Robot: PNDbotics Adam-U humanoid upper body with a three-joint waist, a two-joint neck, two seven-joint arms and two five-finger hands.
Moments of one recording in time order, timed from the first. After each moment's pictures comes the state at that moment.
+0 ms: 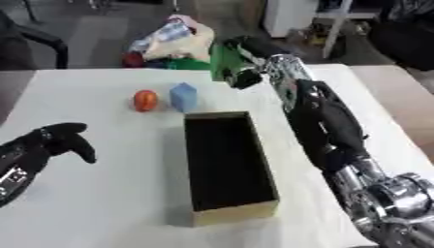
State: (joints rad) left arm -0.41 0.27 -0.10 -1.64 0.14 -0.37 -0.70; right arm -1.08 -0.26 -0.13 -0.76 1.22 -0.33 0.23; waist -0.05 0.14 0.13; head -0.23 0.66
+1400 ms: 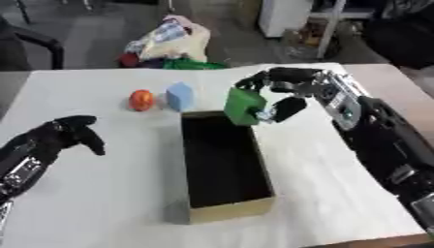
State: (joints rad) left arm -0.40 0.27 -0.09 -1.64 0.14 -0.37 -0.69; right arm -0.85 -0.48 0.22 -1.03 0.73 -0.57 0.54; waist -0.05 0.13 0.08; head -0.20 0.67
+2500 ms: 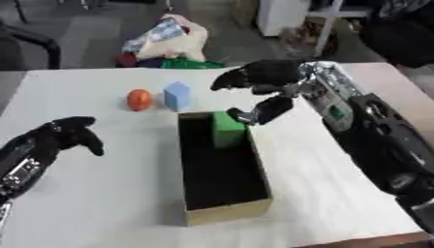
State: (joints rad) left arm -0.40 0.27 -0.09 -1.64 0.14 -0.36 -0.69; right arm -0.84 -0.48 0.29 -1.25 0.83 -0.63 0.51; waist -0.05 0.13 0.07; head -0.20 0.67
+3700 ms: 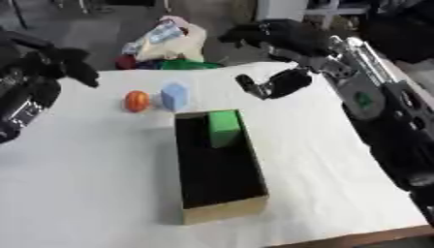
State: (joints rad) left arm -0.74 0.43 -0.10 -1.50 -0.04 -0.49 -0.57; right arm -0.82 -0.48 0.20 -1.44 0.79 -0.58 0.34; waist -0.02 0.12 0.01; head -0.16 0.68
